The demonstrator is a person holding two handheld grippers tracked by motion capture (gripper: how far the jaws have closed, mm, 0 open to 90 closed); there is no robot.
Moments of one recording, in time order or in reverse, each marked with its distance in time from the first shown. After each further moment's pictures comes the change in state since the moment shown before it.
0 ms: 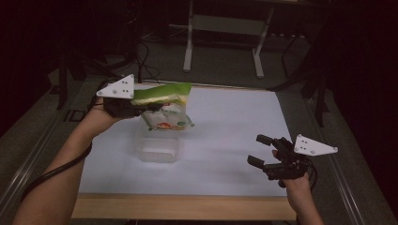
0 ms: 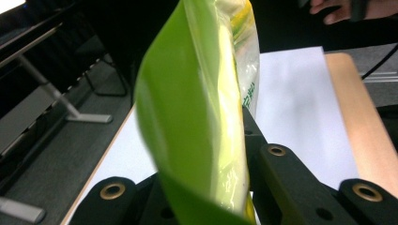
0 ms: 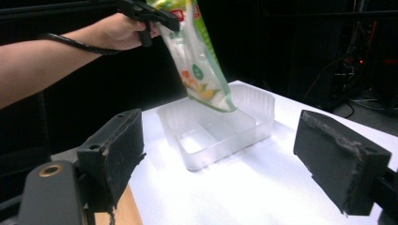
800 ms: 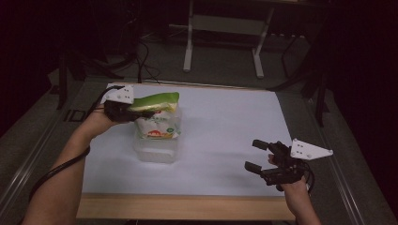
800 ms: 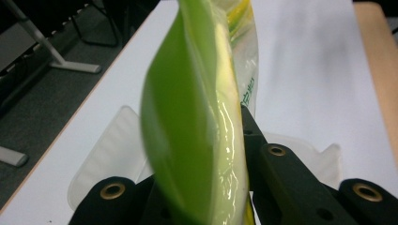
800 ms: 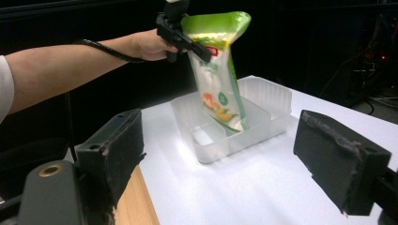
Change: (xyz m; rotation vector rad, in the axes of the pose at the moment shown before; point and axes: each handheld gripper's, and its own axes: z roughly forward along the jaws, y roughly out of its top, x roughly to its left) left arm 0.017 -0.063 0.022 0.155 -0.031 -0.094; right arm 0.006 -0.008 0.005 0.023 0.054 -0.002
